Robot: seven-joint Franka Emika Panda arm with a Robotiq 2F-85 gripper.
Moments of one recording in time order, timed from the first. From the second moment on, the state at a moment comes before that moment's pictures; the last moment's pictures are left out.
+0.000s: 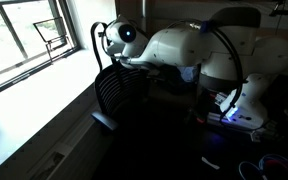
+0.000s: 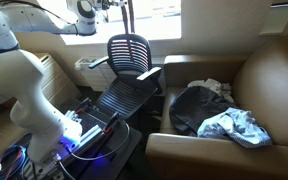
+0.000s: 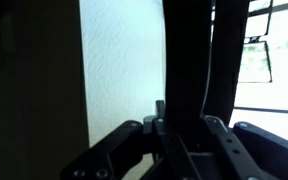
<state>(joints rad) 1.38 1.27 -1.39 -1.87 0.40 3.17 0.95</state>
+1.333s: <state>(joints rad) 1.06 1.40 -1.70 -2.17 0.48 3.01 1.20</state>
